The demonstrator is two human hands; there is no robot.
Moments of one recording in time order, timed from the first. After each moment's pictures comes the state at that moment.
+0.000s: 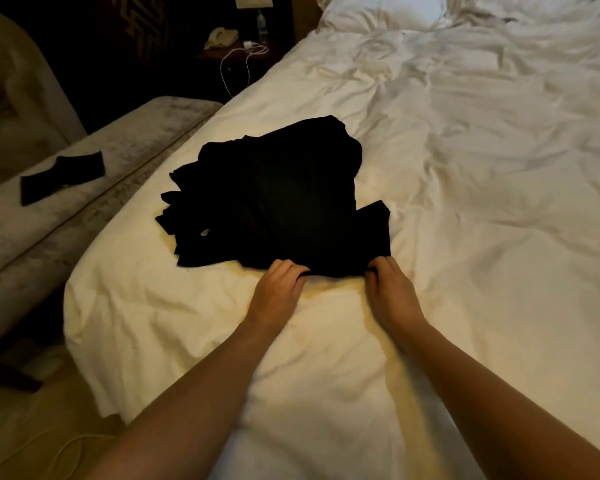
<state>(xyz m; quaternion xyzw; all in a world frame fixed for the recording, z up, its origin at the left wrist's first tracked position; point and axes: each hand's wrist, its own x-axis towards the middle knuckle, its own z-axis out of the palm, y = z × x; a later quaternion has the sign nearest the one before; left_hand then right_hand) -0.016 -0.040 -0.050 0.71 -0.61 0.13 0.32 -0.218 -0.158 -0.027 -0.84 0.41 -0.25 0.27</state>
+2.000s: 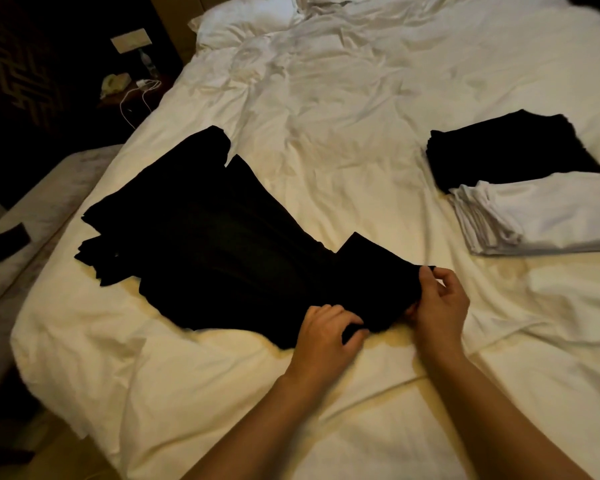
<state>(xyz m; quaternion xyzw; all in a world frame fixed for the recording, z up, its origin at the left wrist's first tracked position) -0.339 0.023 -0.021 0.63 -0.71 -0.04 0.31 -0.500 -0.059 -0.019 -0.33 0.54 -0.60 0.49</state>
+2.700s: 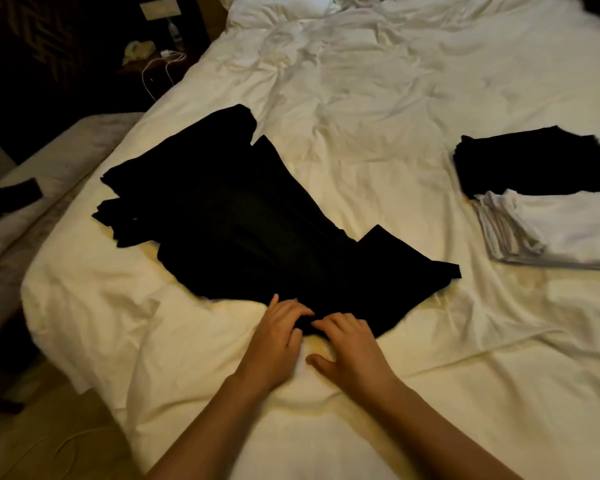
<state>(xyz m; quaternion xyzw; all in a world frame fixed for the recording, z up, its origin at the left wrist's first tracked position) -0.253 0.085 -0.025 0.69 -0.65 -0.12 0.28 -0.423 0.030 -0.052 -0.89 0.35 -0.22 0.18</state>
